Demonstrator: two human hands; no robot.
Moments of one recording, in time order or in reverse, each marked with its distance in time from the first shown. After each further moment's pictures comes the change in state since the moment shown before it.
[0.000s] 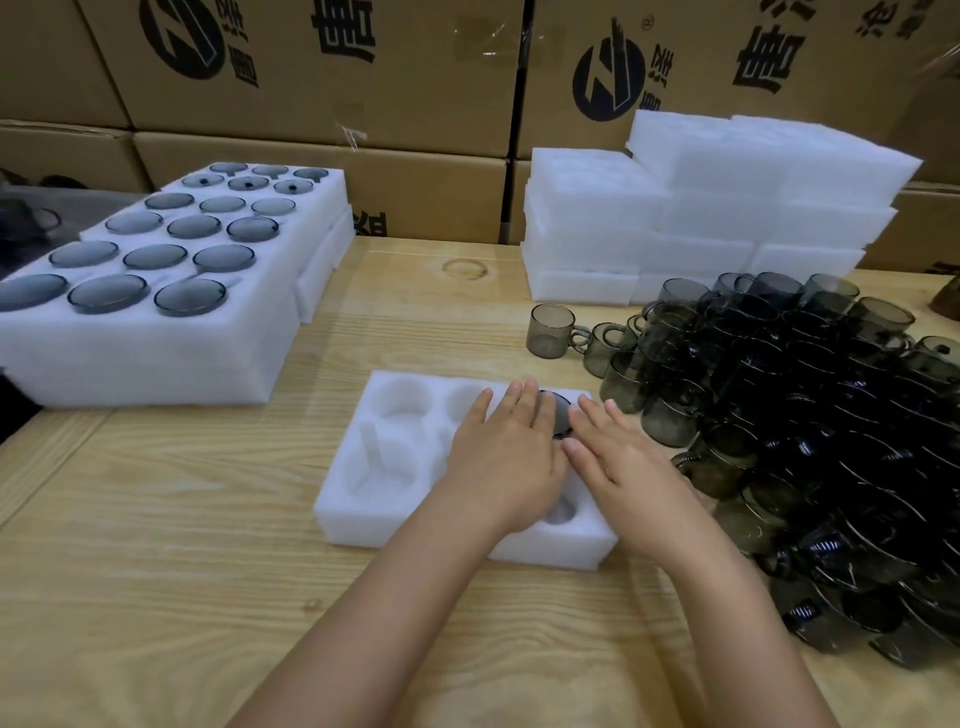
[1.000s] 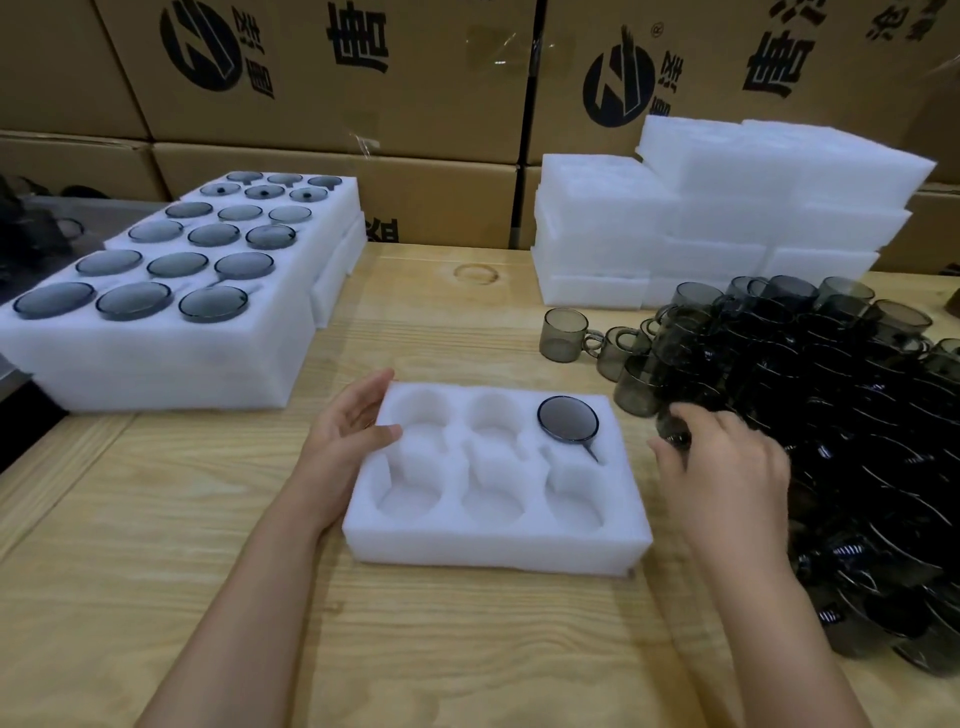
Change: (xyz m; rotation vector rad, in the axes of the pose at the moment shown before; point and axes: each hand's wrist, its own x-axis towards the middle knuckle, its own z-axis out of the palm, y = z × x) left_hand -0.034 -0.140 0.038 -1.715 0.437 -0.184; right_hand -0.017 -0.007 -0.023 -0.241 0.425 0.358
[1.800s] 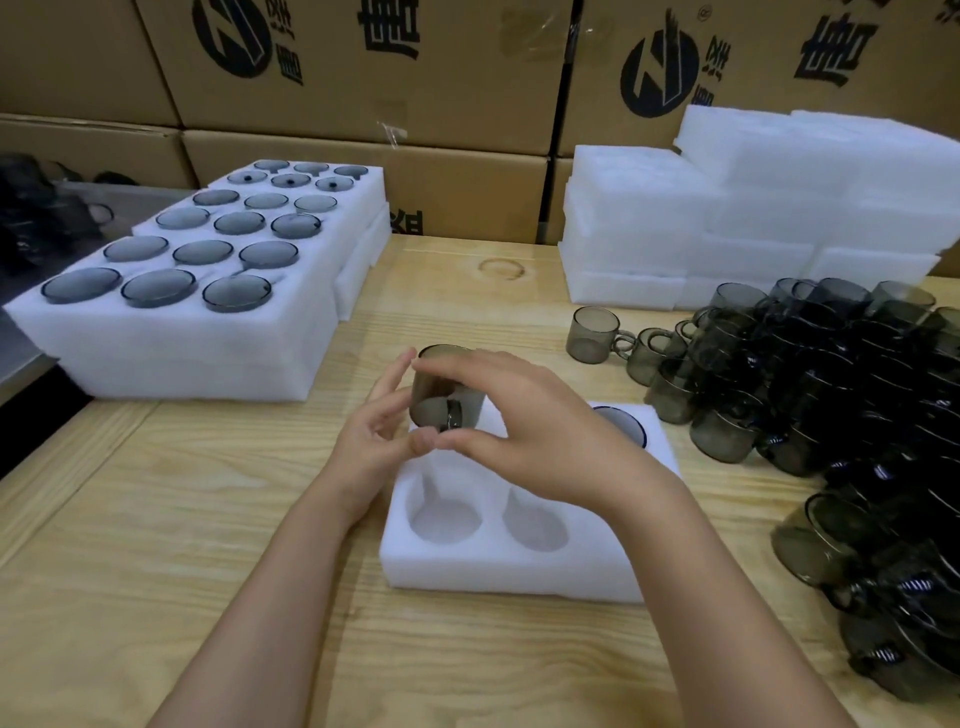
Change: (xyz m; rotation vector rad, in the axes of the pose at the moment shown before) left_hand 0.000 0.001 0.004 0.216 -0.196 0.165; right_hand 0.019 -0.126 -0.004 0.643 -0.510 -0.837
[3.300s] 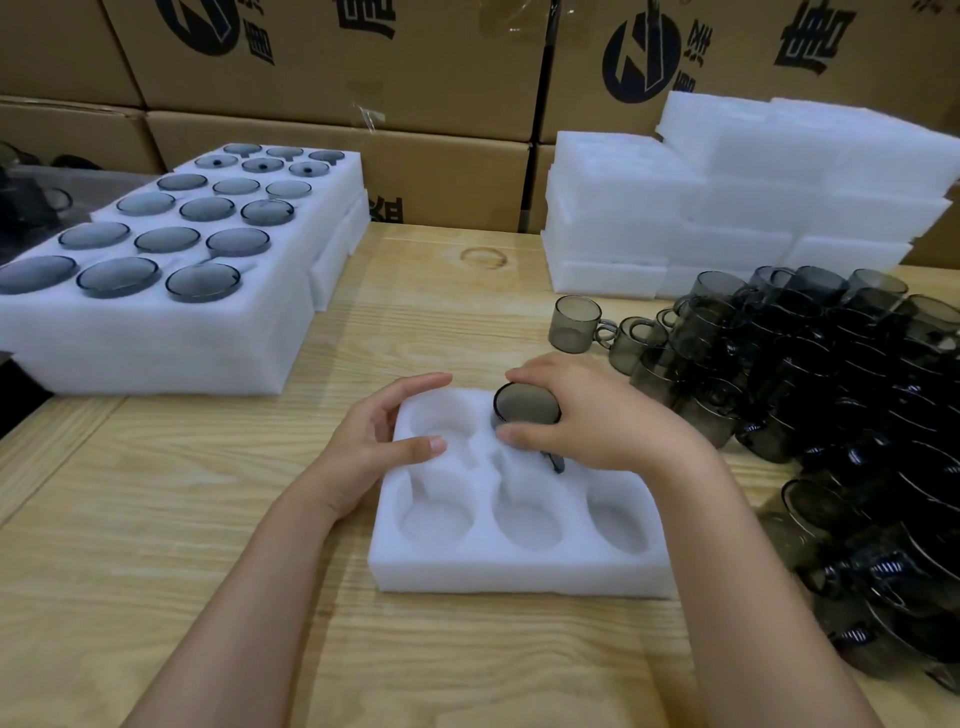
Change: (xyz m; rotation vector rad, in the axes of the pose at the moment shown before) left_hand 0.002 -0.001 0.006 -0.114 -0.119 -0.176; right_hand -0.021 0.057 -0.025 -0.232 -0.147 0.434
